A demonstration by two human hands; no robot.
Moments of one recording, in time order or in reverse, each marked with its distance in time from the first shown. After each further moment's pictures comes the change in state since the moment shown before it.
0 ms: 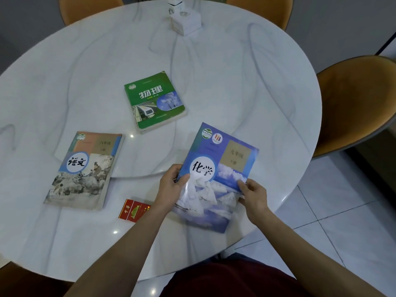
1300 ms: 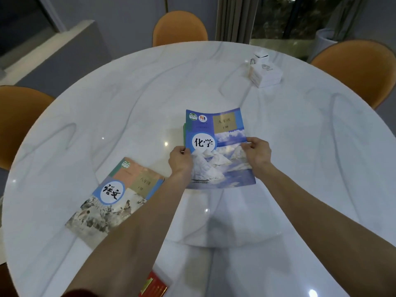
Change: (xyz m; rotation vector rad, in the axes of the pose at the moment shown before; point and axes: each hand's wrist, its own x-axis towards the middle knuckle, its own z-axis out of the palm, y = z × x) left_hand 0.218 0.103 -0.117 -0.160 0.711 -0.249; right_hand 0.134 -0.229 0.278 -0.636 -0.187 -0.559
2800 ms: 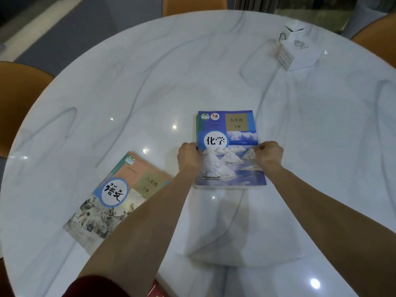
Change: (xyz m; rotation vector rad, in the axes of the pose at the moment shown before) left_hand 0.082 -0.039 0.019 0.663 -0.079 0.258; right_hand 0.065 0.035 0.064 -0.463 -0.044 0.063
